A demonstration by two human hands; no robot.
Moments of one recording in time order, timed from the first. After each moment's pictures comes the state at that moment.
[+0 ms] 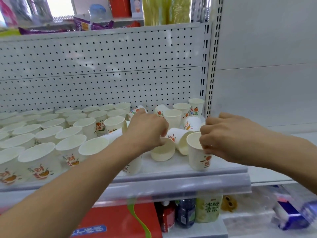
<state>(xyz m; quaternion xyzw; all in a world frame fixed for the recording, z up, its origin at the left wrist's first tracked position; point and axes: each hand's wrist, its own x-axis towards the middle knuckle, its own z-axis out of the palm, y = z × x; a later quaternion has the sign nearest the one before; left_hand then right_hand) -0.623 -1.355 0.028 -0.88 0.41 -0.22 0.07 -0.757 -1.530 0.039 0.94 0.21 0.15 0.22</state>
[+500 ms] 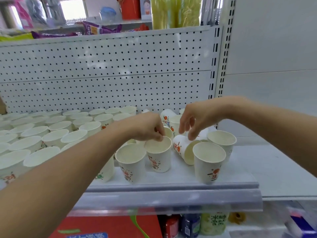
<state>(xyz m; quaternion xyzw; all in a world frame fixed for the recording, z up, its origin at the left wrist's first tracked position) -0.579 -1.350 0.055 -0.91 0.40 0.03 -0.04 -0.639 -1.539 0.085 0.99 0.11 -0.11 -0.04</state>
